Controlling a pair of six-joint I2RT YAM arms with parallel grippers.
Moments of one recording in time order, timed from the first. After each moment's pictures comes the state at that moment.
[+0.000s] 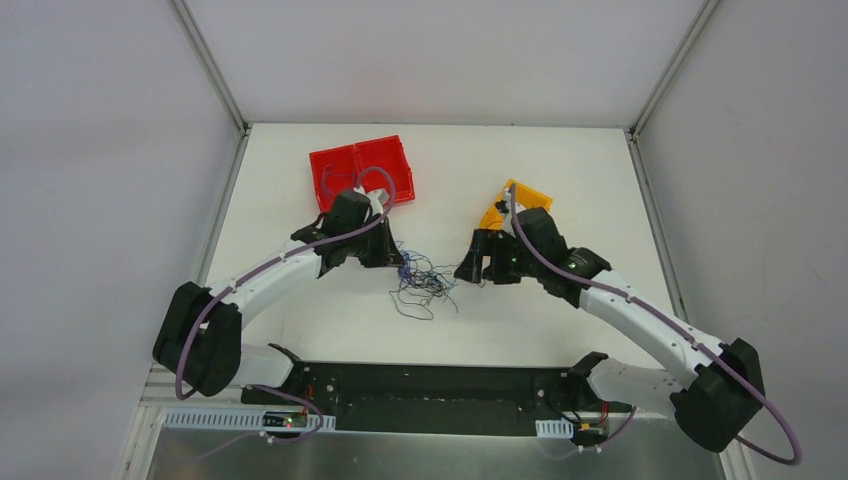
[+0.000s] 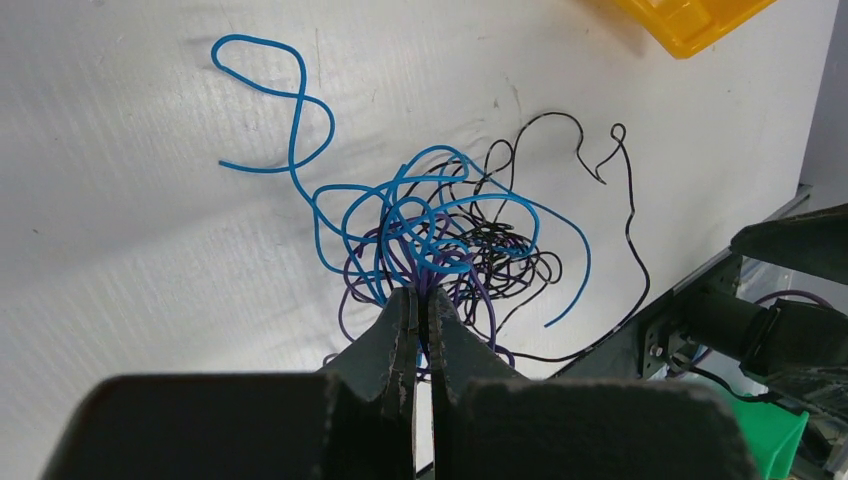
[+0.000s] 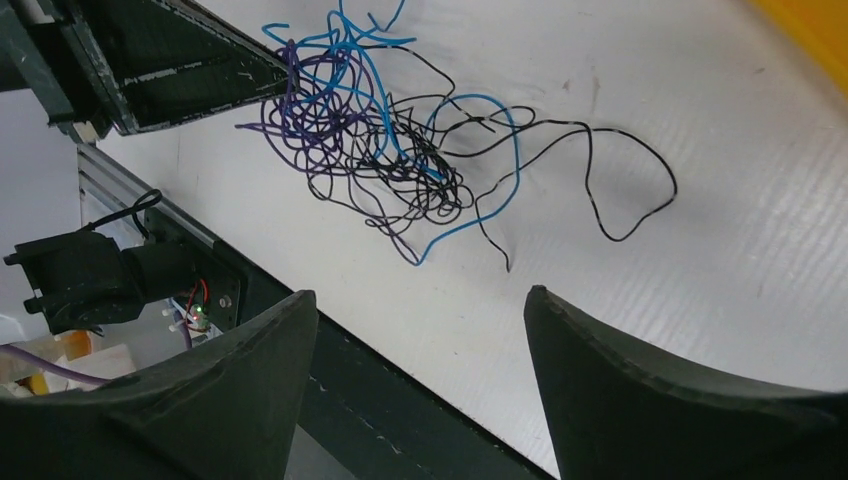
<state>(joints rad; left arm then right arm) -0.50 1.34 0.81 -0.27 0.31 -0.60 0.66 1.07 0.81 -0.46 -0.22 0.62</state>
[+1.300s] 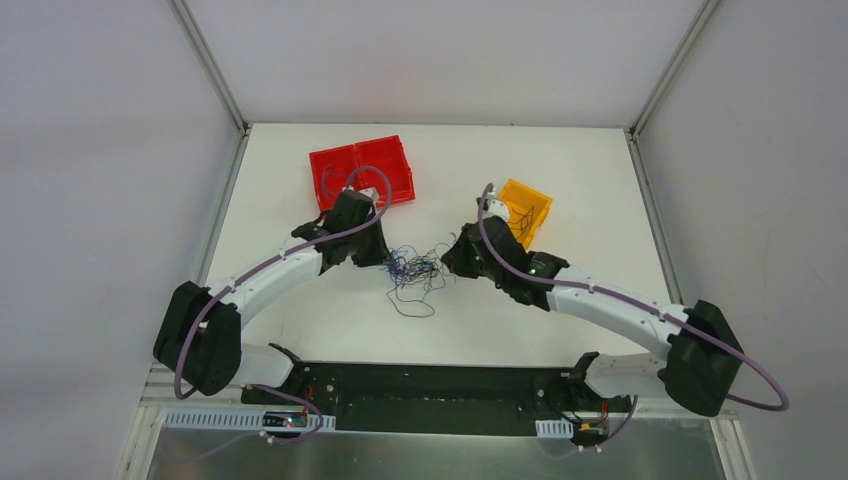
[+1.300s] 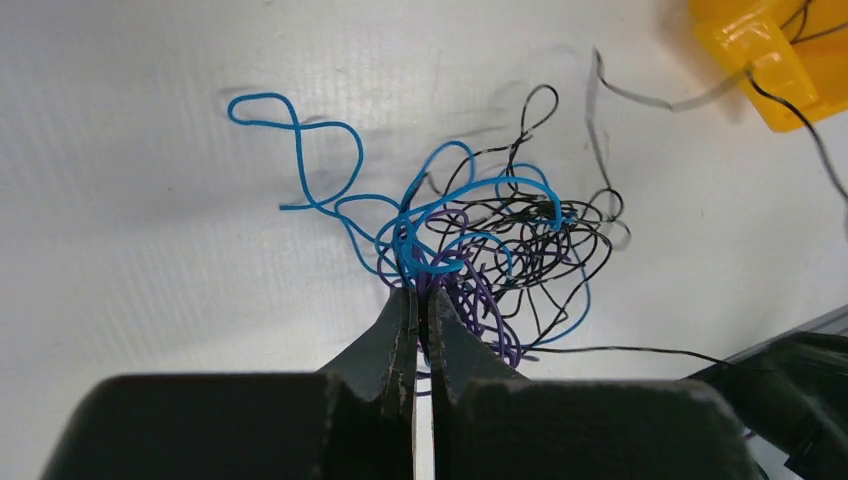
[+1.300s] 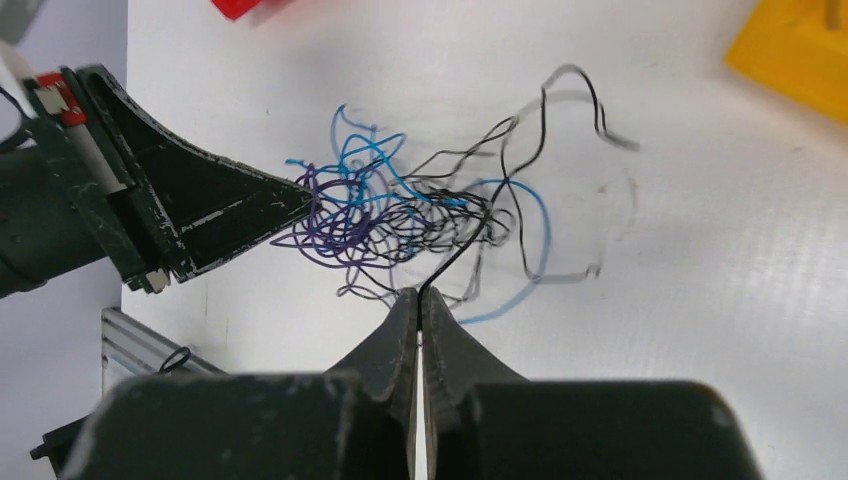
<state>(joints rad) -0.53 1.35 0.86 -0.39 0.09 -0.63 0.92 1.31 0.86 -0.19 0.20 0.89</state>
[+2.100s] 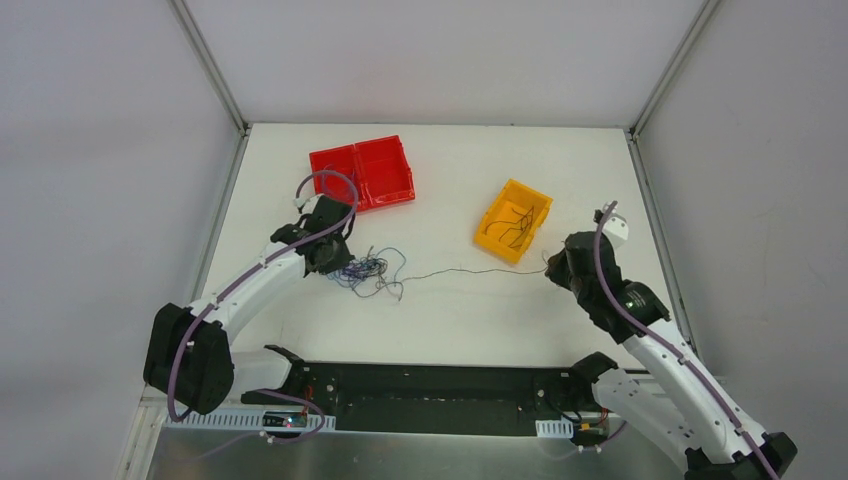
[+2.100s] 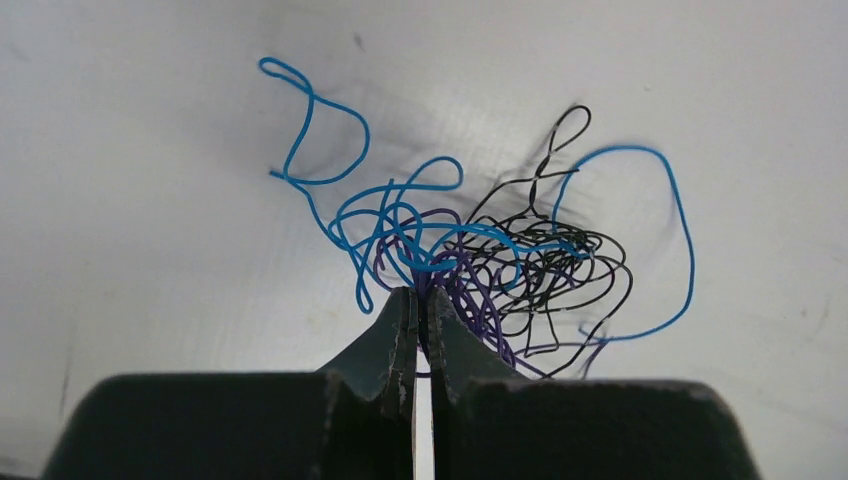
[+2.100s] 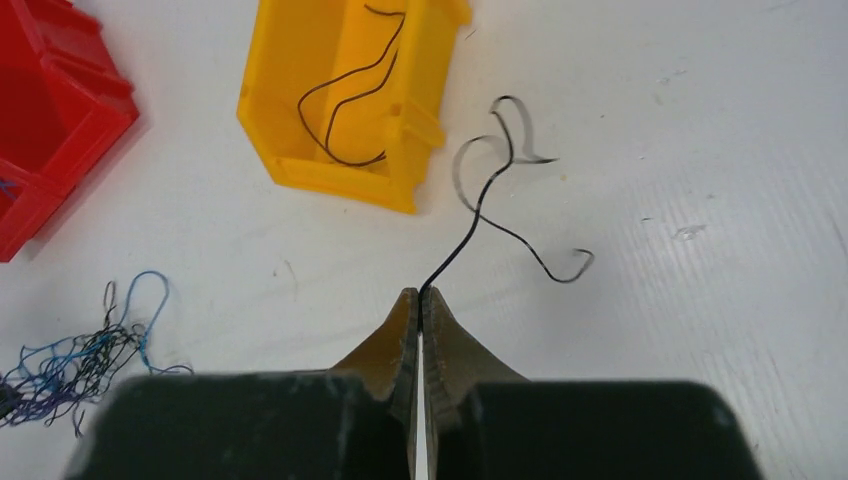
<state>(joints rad) -0.42 1.24 0.82 -0.61 -0.24 -0.74 0.55 0.72 0.73 -0.70 0.43 0.79</state>
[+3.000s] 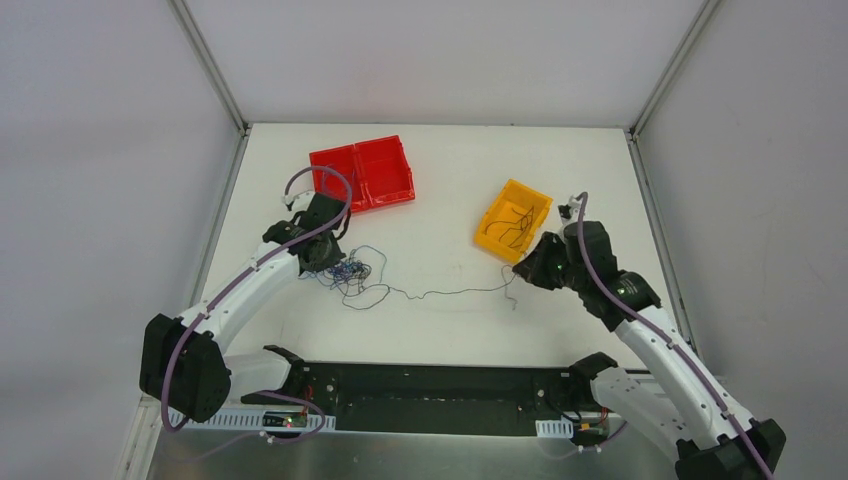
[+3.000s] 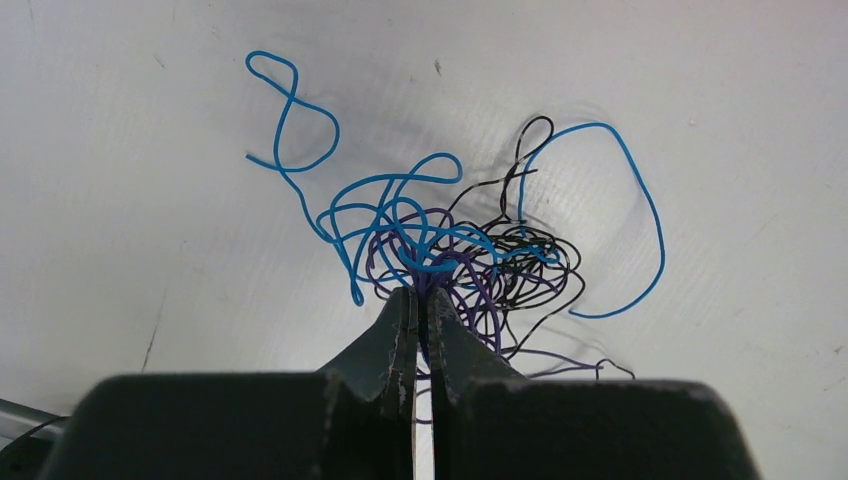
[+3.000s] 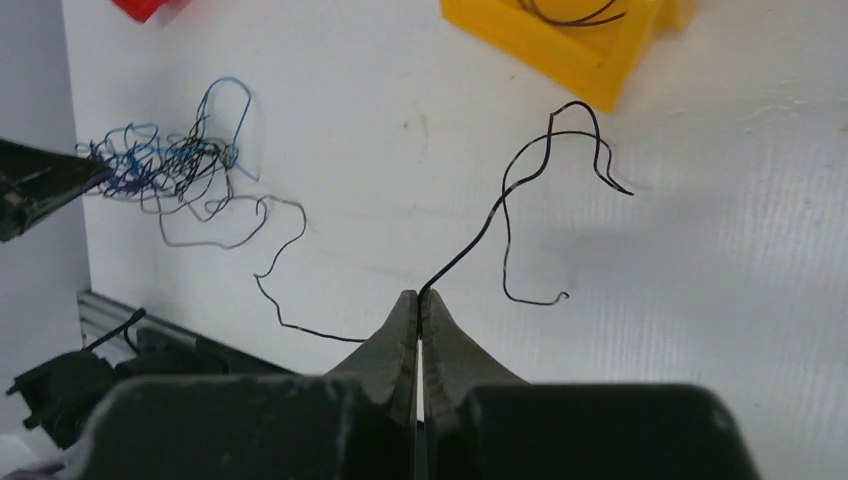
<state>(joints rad) -0.41 1.21 0.89 -0.77 -0.41 -0.76 0.46 0.79 0.74 -0.64 -0.05 0.67</state>
